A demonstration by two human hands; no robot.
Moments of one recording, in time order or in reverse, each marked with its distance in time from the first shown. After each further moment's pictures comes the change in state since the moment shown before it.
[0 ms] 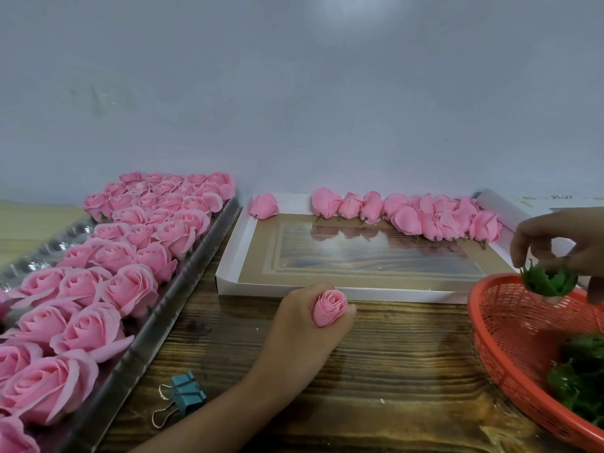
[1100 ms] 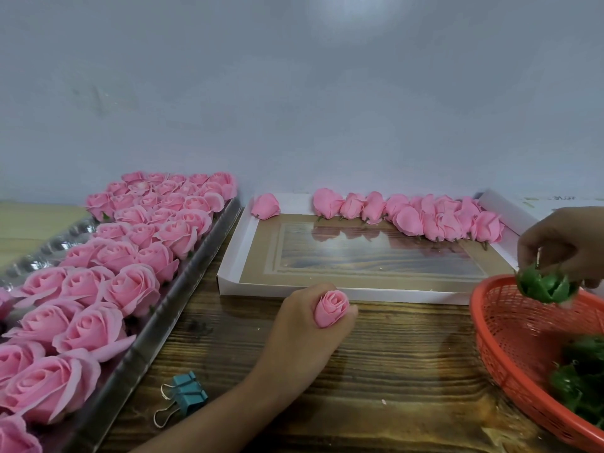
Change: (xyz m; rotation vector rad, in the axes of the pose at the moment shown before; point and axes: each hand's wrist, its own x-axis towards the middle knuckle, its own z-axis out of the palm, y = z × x) left_hand 0.000 0.000 0.000 -0.003 -0.010 0.000; right_hand 0.002 -0.013 -0.002 -0.157 -0.120 0.019
